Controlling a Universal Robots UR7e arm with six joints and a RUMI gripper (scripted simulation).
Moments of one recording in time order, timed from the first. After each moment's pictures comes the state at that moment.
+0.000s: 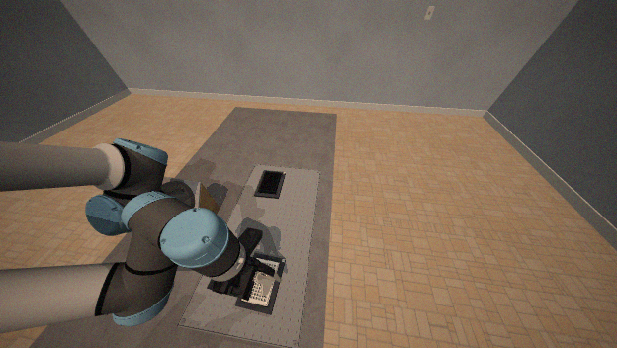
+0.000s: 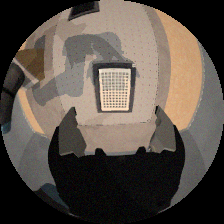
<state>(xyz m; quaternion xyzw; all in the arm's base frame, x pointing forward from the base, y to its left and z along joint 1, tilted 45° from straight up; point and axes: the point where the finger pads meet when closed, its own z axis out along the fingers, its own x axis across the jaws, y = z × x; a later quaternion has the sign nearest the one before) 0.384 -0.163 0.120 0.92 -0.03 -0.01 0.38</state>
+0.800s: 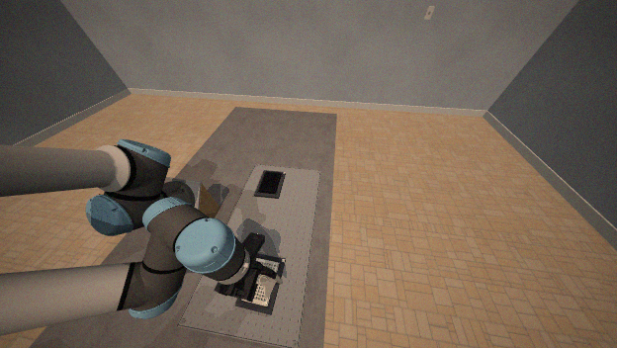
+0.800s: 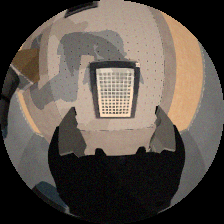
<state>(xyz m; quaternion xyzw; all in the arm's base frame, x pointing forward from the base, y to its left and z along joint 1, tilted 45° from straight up) 0.383 -0.186 0.097 0.92 -0.03 -0.01 0.38</state>
